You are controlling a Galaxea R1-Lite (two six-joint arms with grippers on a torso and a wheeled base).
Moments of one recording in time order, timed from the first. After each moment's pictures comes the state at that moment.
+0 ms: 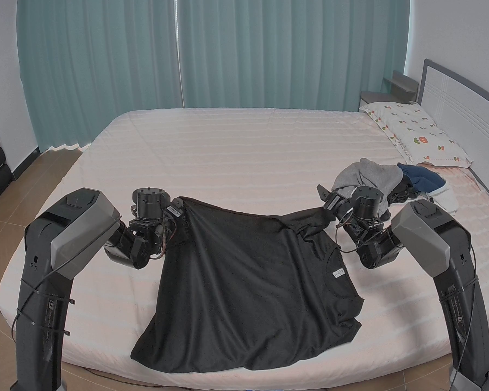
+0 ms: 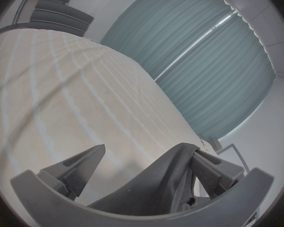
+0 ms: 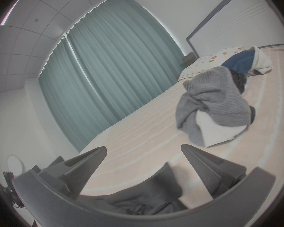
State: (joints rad) left arm -0.23 2.55 -1.40 -0.77 0.25 -0.97; right arm 0.23 2.72 -1.58 -1.10 -0.13 0.59
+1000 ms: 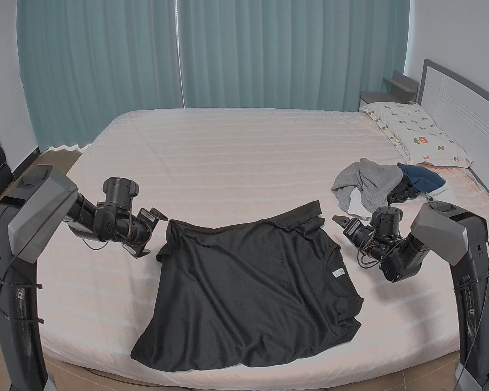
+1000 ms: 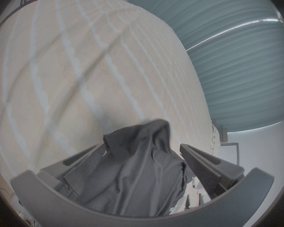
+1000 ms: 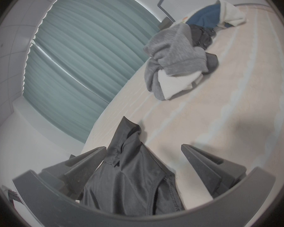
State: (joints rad) left arm -0.09 2.37 -1.37 -0.22 -0.14 -1.12; right arm 0.14 2.63 -1.24 -1.08 0.09 0.82
